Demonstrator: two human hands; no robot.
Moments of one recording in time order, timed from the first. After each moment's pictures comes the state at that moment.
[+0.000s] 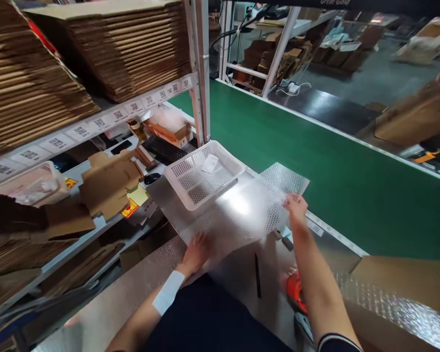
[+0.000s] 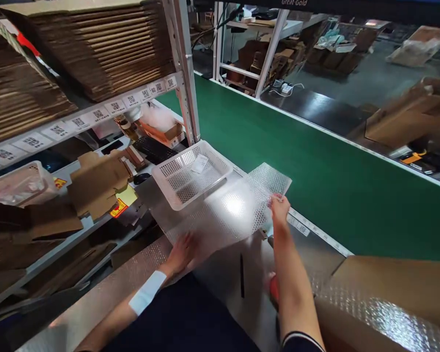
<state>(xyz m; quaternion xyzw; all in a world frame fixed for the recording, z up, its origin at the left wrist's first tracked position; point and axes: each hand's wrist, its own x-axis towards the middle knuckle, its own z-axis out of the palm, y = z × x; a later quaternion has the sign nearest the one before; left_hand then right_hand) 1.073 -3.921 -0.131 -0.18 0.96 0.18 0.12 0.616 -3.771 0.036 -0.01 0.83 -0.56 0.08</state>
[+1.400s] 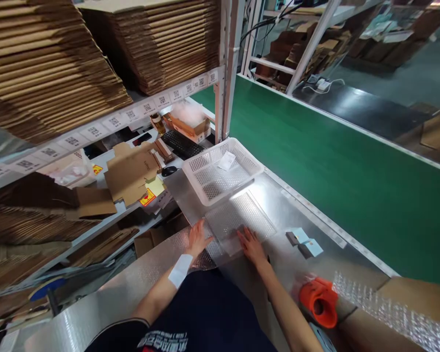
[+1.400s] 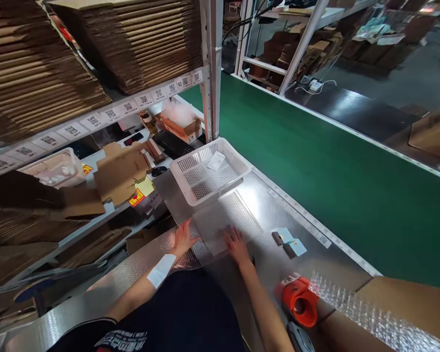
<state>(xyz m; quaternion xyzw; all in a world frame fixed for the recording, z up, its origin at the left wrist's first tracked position) 1.076 -3.966 -0.157 -0.40 0.89 0.22 -0.05 0.823 -3.748 -0.159 -0.57 0.80 -0.05 0.17</state>
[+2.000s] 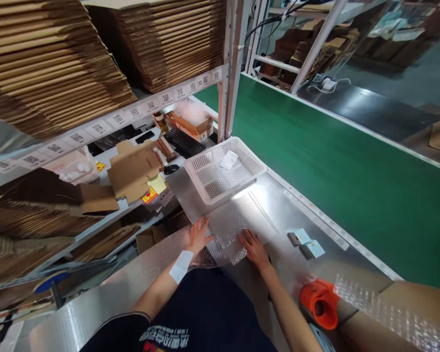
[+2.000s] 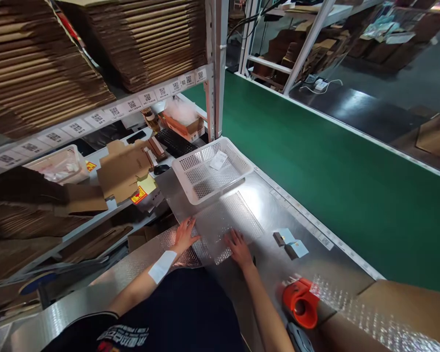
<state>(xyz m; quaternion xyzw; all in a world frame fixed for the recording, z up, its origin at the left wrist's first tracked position) 1.070 -3.970 -0.136 -0.41 0.88 0.23 0.02 0.816 -3.721 -0.178 -0.65 0.75 -0.03 0.11</state>
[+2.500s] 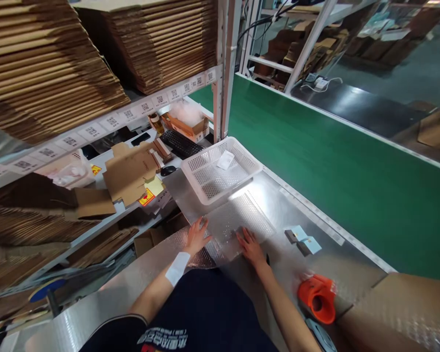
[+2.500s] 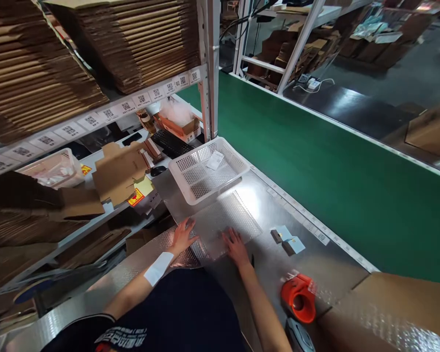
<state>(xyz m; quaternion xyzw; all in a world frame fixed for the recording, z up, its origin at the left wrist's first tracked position) 1.077 -3.970 -0.140 -0.37 0.90 0.21 0.01 0.830 -3.736 -0.156 -0.59 0.79 -0.04 0.17</state>
